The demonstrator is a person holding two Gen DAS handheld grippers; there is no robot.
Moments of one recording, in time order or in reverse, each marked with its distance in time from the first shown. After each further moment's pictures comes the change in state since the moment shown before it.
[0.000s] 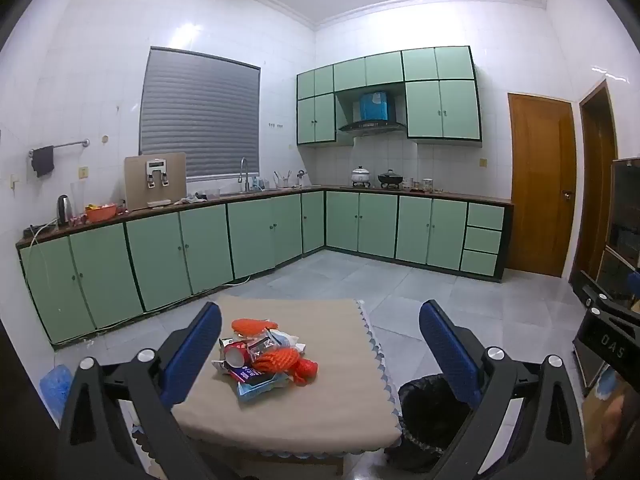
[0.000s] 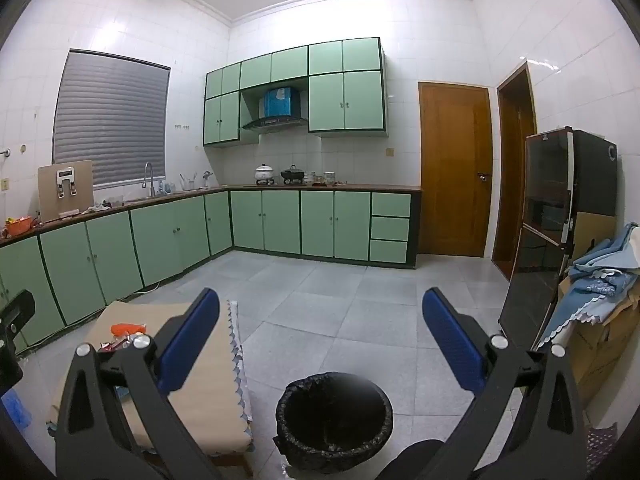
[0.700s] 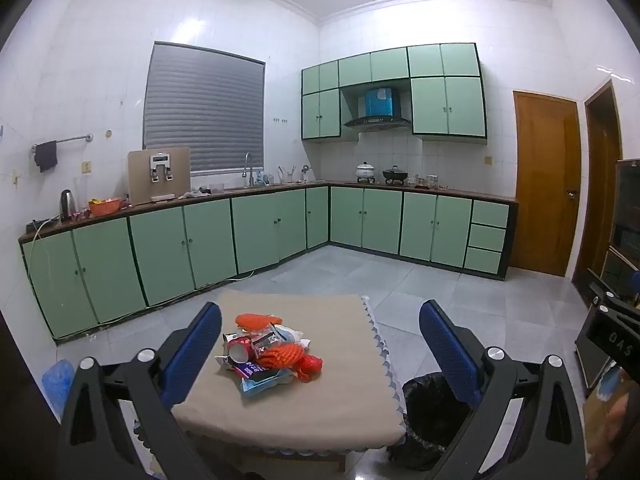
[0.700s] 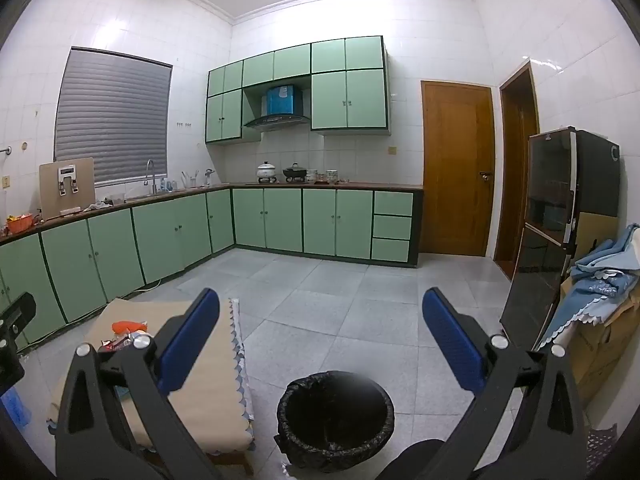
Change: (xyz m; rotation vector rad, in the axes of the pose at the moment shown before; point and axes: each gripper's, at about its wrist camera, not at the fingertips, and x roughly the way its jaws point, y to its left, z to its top) left arm 0.006 0.004 0.000 -0.020 0.027 0.015; right arm 0.002 0.001 0.002 -0.005 -0.004 0.005
